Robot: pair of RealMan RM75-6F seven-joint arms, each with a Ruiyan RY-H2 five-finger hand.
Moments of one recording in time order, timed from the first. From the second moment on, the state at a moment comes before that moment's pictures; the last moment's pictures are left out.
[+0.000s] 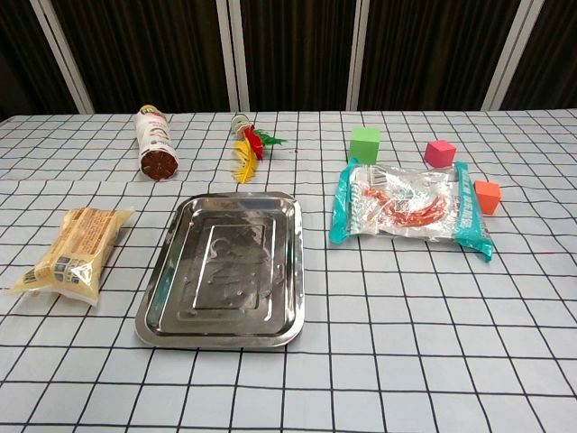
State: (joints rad) left arm 0.03 -1.25 0.01 -1.57 1.60 1.61 0.28; right arm 0.10 -1.10 -0.03 -1.64 -1.62 1.43 -0.02
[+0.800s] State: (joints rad) left arm -0.28 -1.43 -0.11 -1.46 1.44 1.18 0.48; right arm 0.13 -1.11 -0.01 -1.64 -1.56 1.36 -0.01
